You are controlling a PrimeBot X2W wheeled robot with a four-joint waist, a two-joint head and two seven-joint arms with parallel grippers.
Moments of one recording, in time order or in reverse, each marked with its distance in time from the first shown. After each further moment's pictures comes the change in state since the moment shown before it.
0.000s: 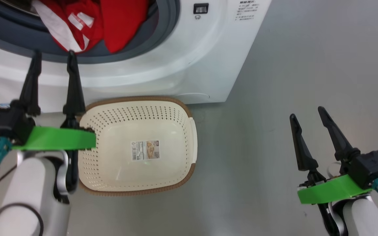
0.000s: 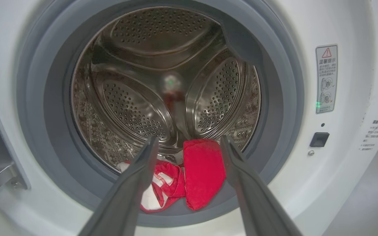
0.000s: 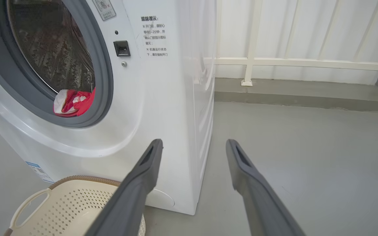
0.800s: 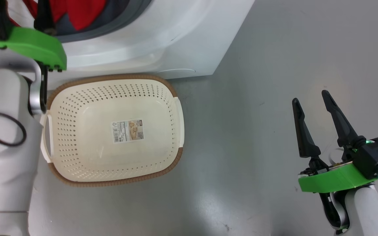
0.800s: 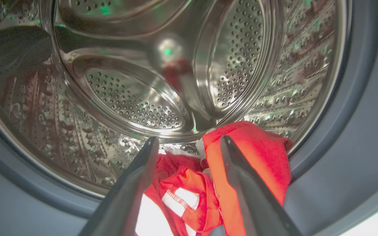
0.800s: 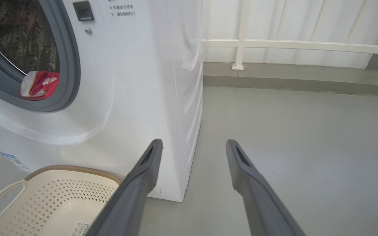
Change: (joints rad) left arm -0.494 0.053 -0.061 0.455 0.173 0.014 0.060; right arm -0.062 0.000 -0.003 -0.021 0.003 0.000 0.000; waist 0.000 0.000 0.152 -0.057
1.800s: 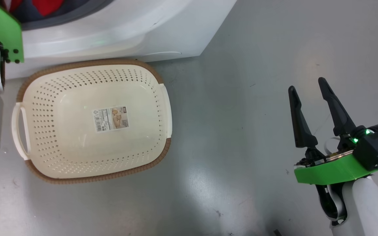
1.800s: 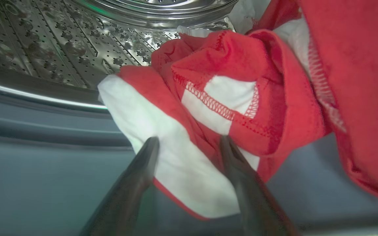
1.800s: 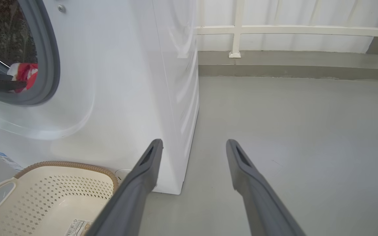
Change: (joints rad) left arm -0.275 0.067 -0.083 0.507 0.062 0.018 0.238; right arm -0.054 0.000 0.024 -0.007 0.042 0.000 0.000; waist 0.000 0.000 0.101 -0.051
